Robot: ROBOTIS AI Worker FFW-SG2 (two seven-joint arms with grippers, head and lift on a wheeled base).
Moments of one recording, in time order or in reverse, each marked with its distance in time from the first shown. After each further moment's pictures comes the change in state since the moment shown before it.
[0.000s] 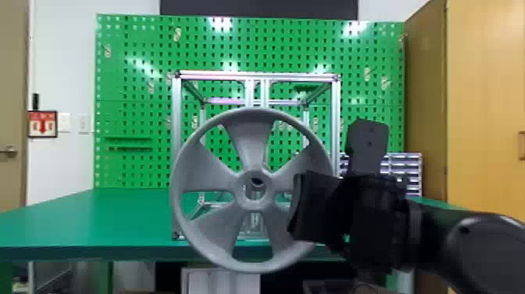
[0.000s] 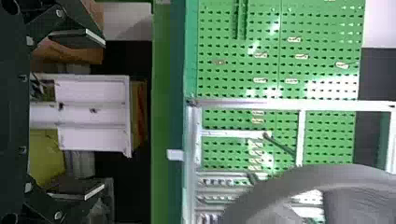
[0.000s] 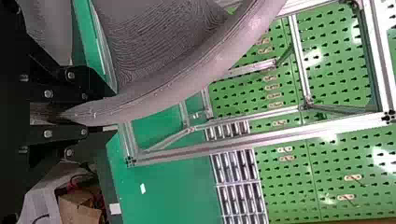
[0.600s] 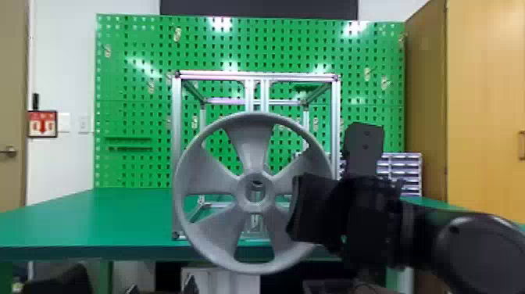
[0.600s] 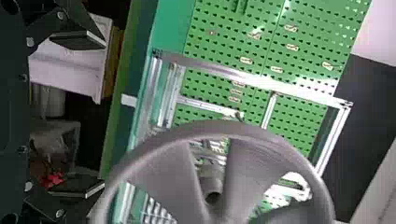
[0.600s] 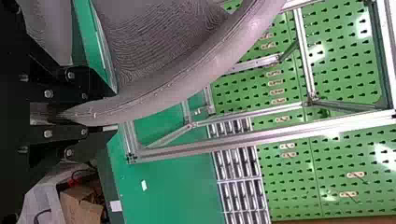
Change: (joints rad) left arm -0.119 0.020 -0.076 -0.061 0.303 -0.041 0.132; right arm -0.012 0.004 0.017 0.031 0.010 -0.006 0.000
